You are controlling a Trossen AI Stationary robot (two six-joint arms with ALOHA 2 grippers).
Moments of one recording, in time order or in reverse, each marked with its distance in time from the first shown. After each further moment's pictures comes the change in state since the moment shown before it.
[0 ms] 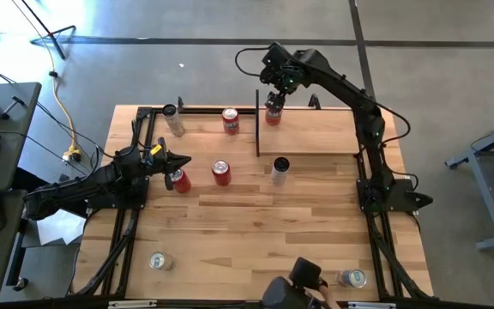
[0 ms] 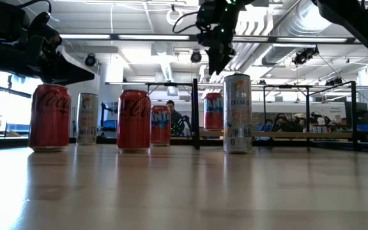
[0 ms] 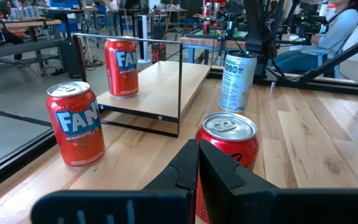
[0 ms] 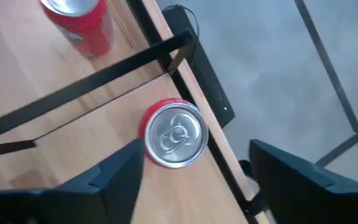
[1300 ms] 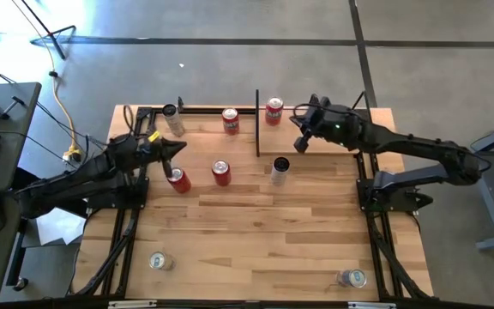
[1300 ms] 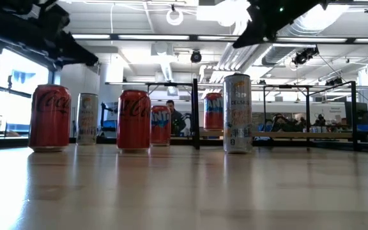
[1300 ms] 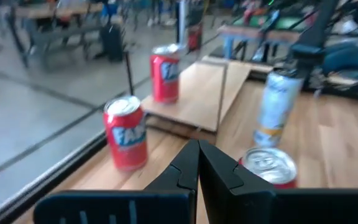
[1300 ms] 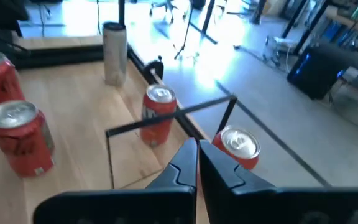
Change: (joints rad) left arm 0.049 0.210 0.288 -0.182 -0.134 -0.006; right arm 0.274 -1.016 -1.454 1.208 0.115 0.089
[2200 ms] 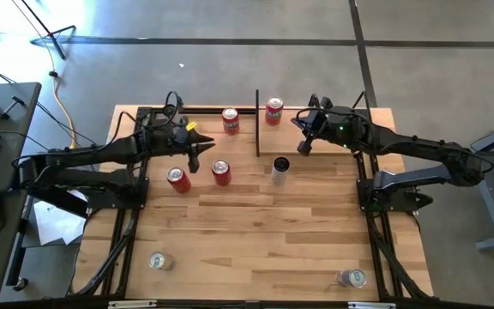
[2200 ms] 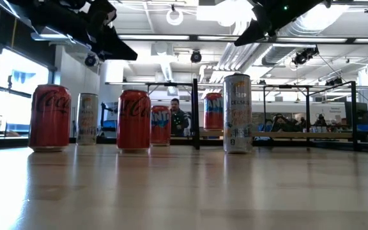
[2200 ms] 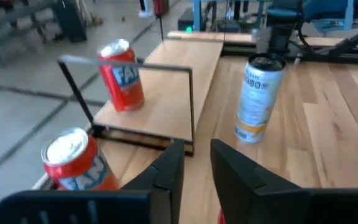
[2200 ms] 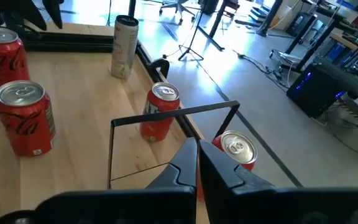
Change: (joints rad) left arm -0.085 0.571 0.260 0.202 0.064 0.128; right arm 0.015 -0.021 -0.003 -0.025 -0.018 -0.116
